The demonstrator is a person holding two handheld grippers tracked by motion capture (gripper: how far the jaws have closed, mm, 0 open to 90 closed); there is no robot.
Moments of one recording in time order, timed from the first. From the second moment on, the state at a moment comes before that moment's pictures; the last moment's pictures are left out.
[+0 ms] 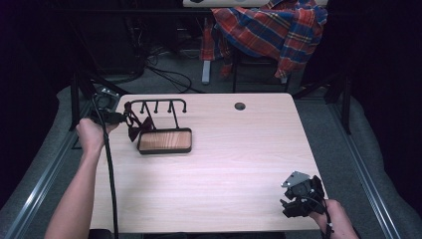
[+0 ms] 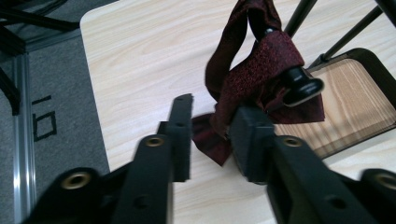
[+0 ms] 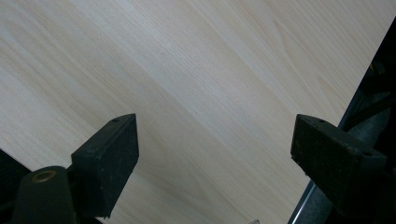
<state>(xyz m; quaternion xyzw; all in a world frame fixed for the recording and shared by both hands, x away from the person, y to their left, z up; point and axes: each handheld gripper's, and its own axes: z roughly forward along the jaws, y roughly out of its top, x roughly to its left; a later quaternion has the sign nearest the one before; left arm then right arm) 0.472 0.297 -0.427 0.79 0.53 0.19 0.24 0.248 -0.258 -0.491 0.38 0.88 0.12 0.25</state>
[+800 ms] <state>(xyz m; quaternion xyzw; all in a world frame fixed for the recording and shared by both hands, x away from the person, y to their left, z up) 0.434 0.297 -0.409 0.79 0.52 0.19 0.27 0.247 -0.259 -0.491 0.38 0.88 0.13 0.25</state>
